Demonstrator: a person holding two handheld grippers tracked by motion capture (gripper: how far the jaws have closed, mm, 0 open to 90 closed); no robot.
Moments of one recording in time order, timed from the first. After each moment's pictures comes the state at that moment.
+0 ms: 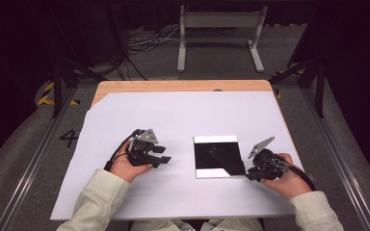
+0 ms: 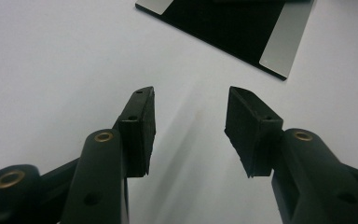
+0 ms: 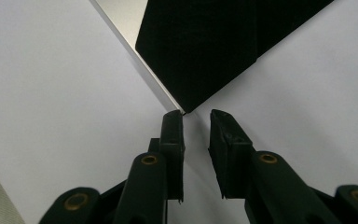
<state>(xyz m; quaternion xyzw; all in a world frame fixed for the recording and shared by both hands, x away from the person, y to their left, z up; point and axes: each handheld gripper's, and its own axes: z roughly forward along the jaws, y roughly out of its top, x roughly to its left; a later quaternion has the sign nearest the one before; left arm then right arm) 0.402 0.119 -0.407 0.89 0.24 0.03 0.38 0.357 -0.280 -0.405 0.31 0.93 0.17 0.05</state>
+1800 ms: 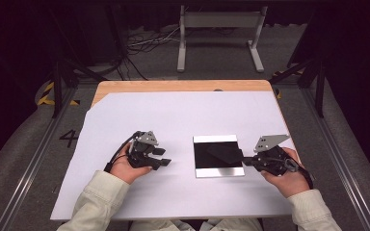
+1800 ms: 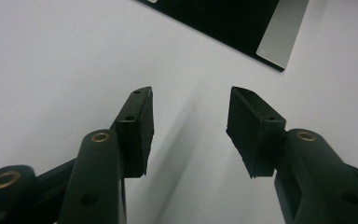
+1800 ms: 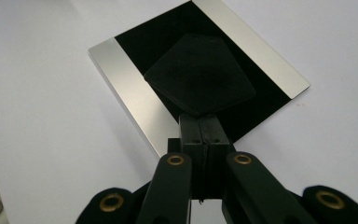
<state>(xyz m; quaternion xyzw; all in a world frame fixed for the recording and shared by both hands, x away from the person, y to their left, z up) 0.400 0.120 -0.413 0.90 0.24 0.02 0.37 0.349 -0.279 -0.371 0.27 0.90 0.32 0.13</state>
